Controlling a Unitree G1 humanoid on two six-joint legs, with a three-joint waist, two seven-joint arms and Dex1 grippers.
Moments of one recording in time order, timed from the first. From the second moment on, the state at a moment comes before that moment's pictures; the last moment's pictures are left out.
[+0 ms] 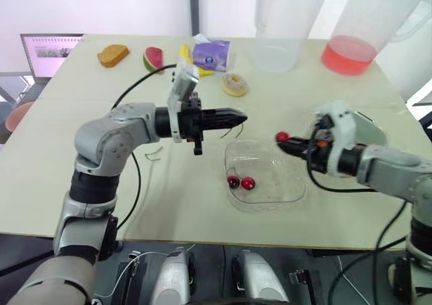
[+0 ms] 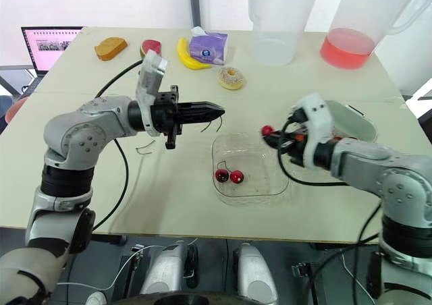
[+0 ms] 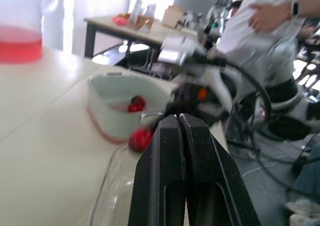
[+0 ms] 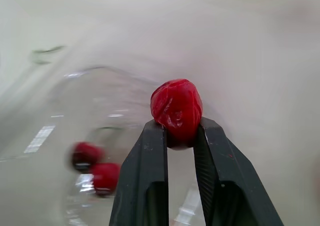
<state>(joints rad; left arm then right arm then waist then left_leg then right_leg) -0.77 0.45 -0.08 -0.15 -0.73 0.86 -0.95 -0.37 -0.81 -0.36 -0.46 0.97 1.29 0.16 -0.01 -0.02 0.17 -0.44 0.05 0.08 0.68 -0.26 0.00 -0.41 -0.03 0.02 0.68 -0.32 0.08</state>
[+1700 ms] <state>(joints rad) -0.72 0.51 -0.10 -0.20 -0.65 0.80 -1.00 -0.21 -0.91 -0.55 -0.60 1.07 1.08 0.79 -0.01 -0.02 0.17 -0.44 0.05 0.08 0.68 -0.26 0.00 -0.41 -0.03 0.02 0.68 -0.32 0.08</state>
